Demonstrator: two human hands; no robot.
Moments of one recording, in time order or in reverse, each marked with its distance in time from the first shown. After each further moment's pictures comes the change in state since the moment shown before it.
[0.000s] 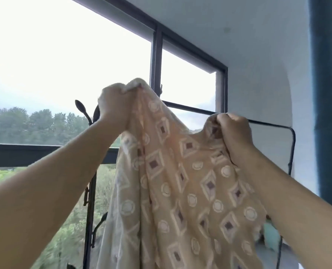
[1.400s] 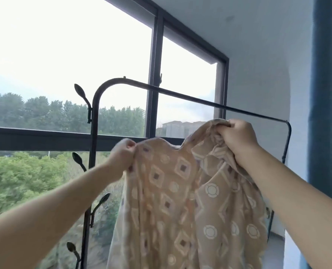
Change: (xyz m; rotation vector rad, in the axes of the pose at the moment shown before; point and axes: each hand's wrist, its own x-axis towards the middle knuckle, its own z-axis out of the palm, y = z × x) left_hand -0.081 -0.088 0.021 -0.224 -0.464 -0.454; right_hand -0.016 0.024 -0.020 -0.117 -0.098 0.044
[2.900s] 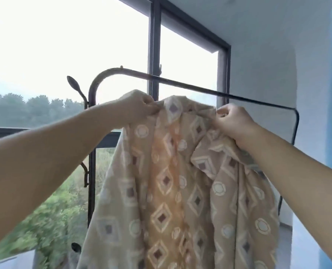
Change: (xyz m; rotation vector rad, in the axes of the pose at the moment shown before) left_hand 0.029 0.091 -0.010 0.525 -0.078 0.280; right_hand 0.020 -0.005 0.021 -0.164 -0.117 0.005
